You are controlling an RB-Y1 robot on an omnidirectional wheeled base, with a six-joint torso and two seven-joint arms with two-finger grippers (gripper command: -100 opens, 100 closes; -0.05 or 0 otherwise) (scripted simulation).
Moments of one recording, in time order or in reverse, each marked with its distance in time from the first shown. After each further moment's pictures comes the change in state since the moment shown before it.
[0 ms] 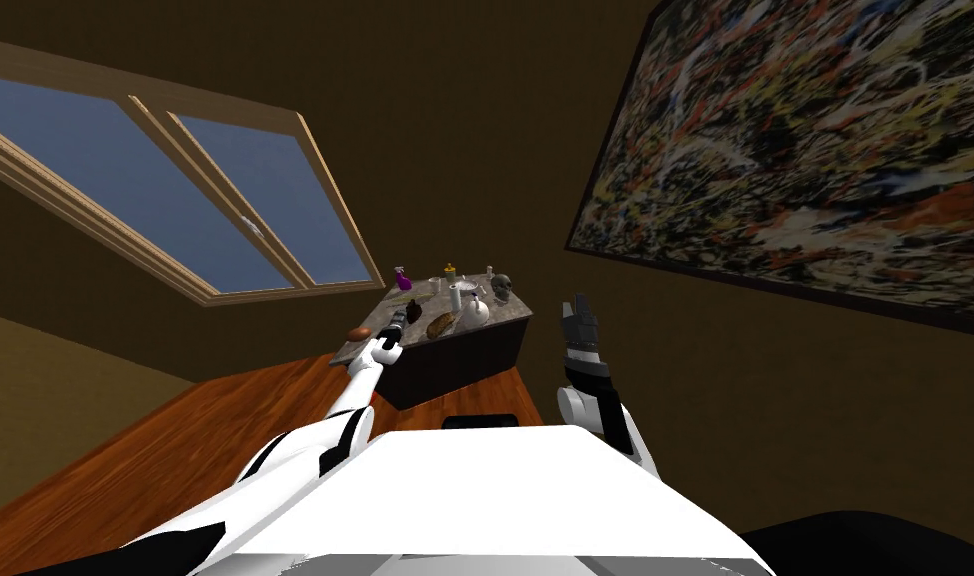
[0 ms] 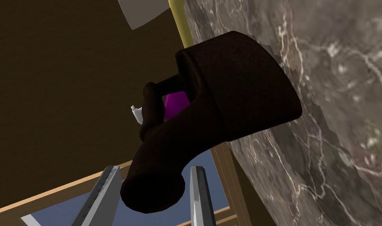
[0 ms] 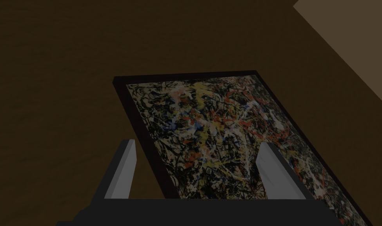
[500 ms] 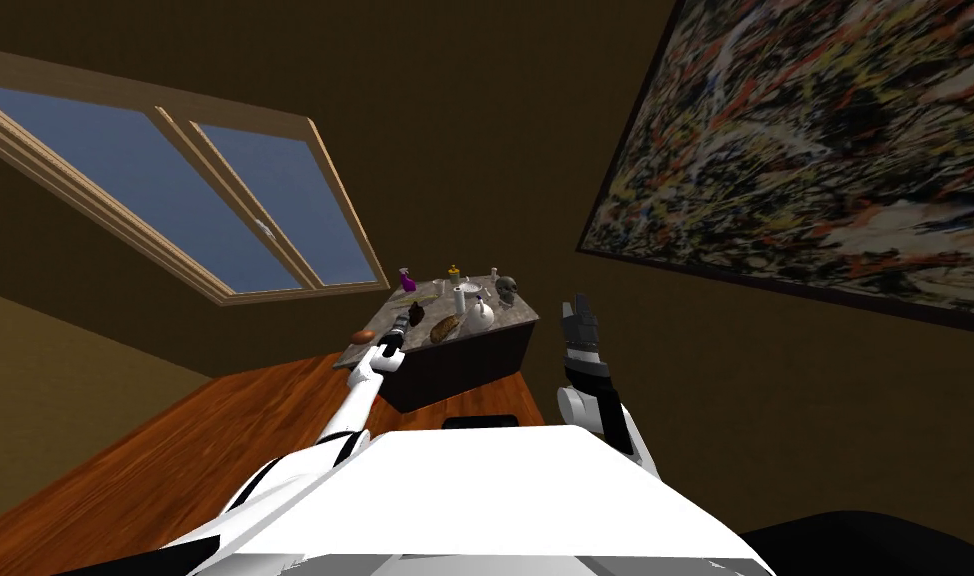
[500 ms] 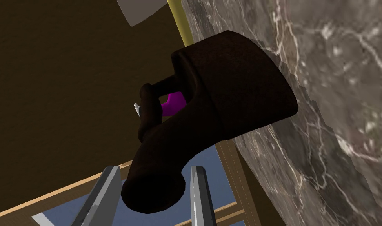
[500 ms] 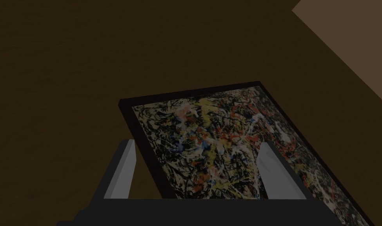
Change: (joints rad) left arm 0.119 -0.041 -0.060 -0.166 0.110 0.041 -0.120; right arm 0.000 0.000 0.000 0.000 0.000 0.000 0.000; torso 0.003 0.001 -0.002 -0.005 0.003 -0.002
